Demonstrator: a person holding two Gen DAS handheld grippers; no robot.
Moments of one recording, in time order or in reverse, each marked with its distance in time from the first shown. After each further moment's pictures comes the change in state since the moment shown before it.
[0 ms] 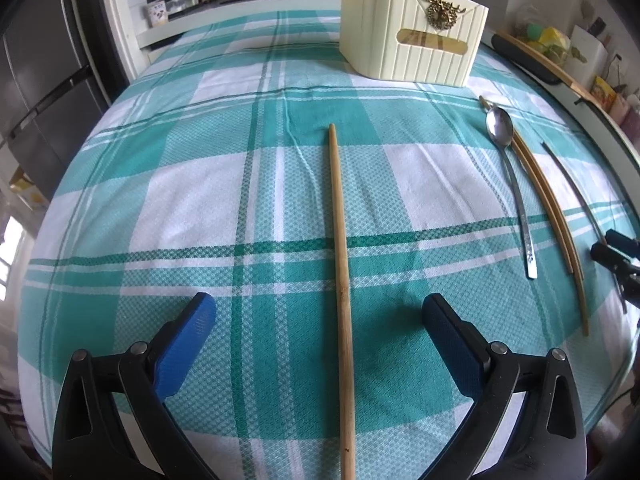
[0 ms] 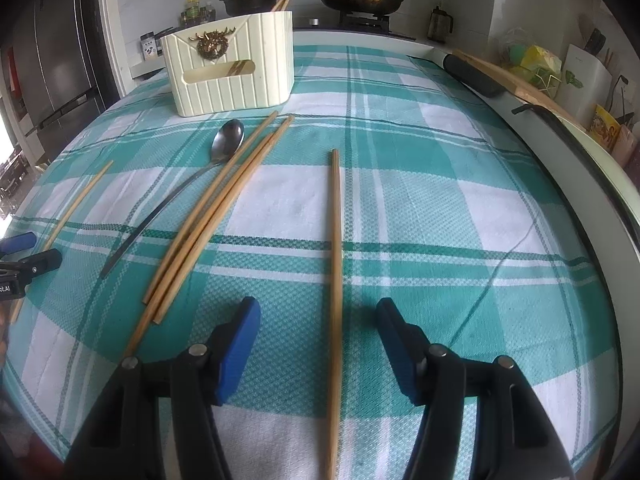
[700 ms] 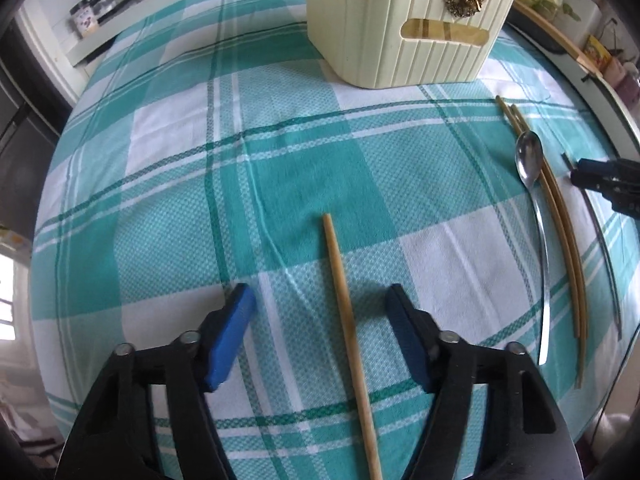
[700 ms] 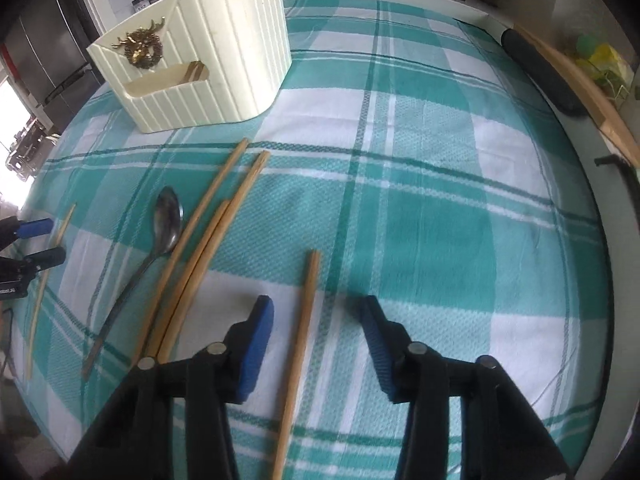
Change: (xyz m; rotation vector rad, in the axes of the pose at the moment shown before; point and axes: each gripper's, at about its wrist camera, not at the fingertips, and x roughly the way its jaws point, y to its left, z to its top) left arm 0.053 -0.008 0.101 0.155 0.196 -0.039; right arm 0.079 -0.020 0.123 -0.082 0.197 0.048
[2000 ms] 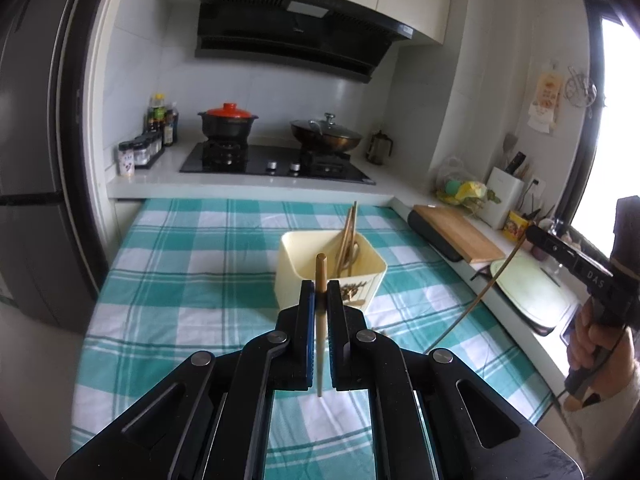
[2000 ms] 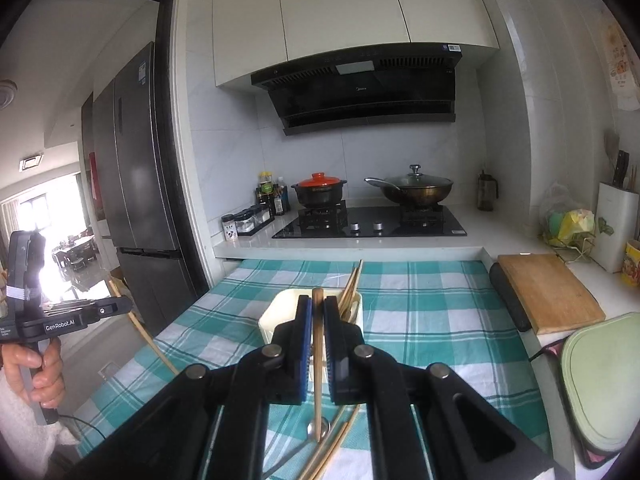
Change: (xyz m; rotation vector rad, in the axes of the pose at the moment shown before) left arm -0.248 0.009 -0.002 -0.124 -0.699 -0.178; right arm -0.273 0.039 0.004 -0.007 -0.829 0.152
